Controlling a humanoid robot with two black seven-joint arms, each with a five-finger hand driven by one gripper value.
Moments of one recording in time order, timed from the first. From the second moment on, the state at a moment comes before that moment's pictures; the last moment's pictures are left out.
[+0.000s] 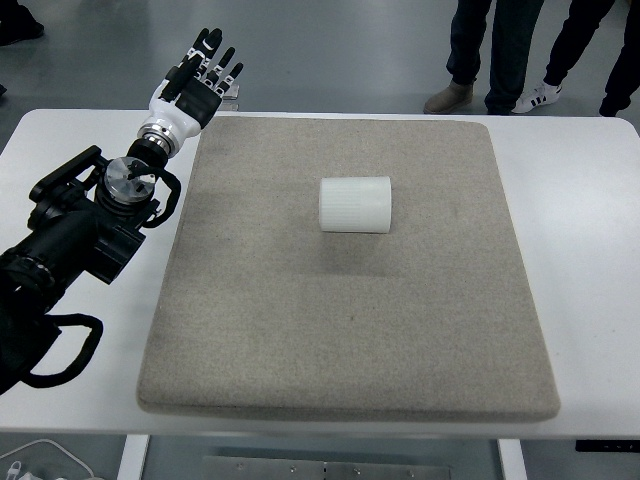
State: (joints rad) left arm -1.00 0.07 -0.80 -0.31 -0.36 -0.36 -0.12; right arm 0.00 0.00 -0.05 0.17 0.00 -0.01 -0.11
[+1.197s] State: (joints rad) left arm -1.09 0.11 -0.72 -0.36 -0.02 -0.41 -0.12; right arm 0.00 0.00 -0.05 0.17 0.00 -0.01 -0.11
